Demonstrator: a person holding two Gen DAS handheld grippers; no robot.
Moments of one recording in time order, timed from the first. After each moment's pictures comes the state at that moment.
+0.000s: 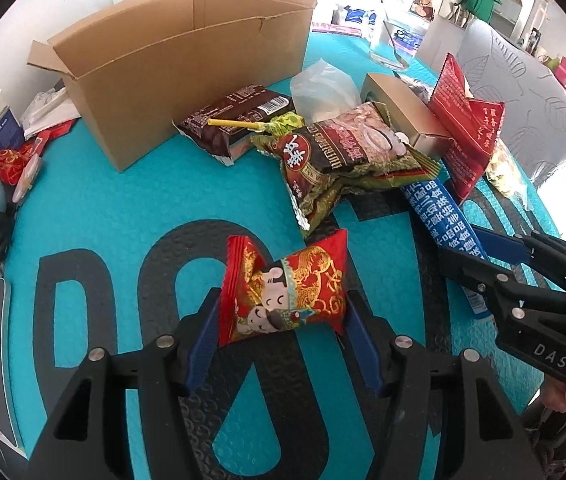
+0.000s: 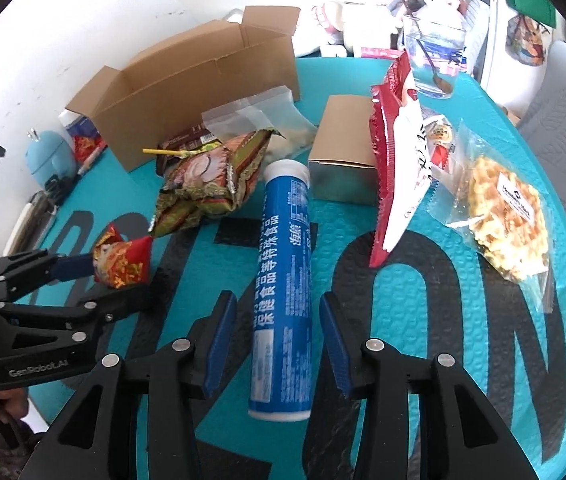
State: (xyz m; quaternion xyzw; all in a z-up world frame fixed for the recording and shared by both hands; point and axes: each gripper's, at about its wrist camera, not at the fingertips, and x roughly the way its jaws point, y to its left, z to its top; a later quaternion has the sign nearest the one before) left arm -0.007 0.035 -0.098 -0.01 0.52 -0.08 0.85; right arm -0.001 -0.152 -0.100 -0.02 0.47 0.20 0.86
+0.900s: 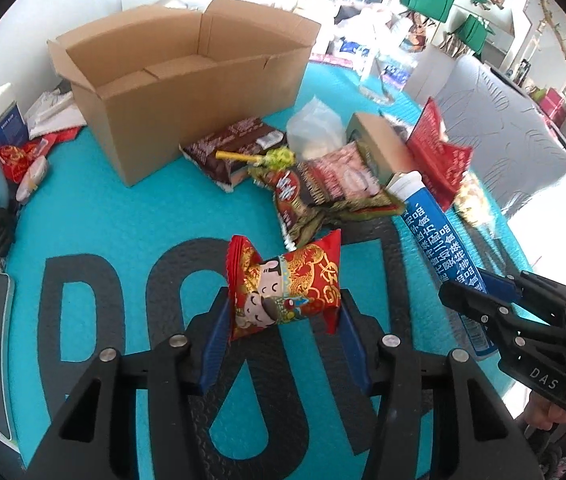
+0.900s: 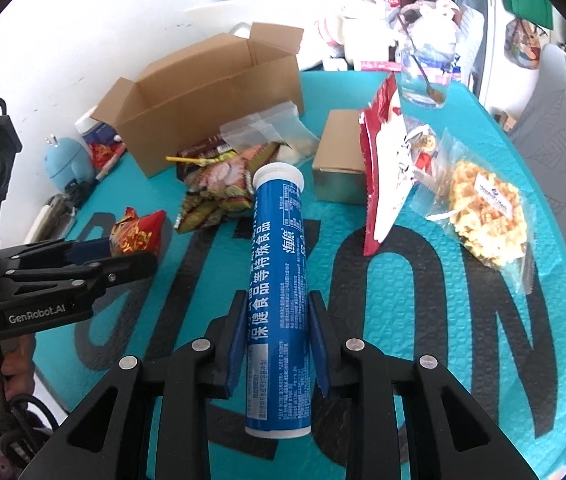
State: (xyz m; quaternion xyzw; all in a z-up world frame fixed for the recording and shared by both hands) left arm -0.019 0.051 -0.070 -0.06 0.49 -0.10 0.86; right arm -0.030 -0.162 -0.074 -0.01 0.45 0.21 0.87
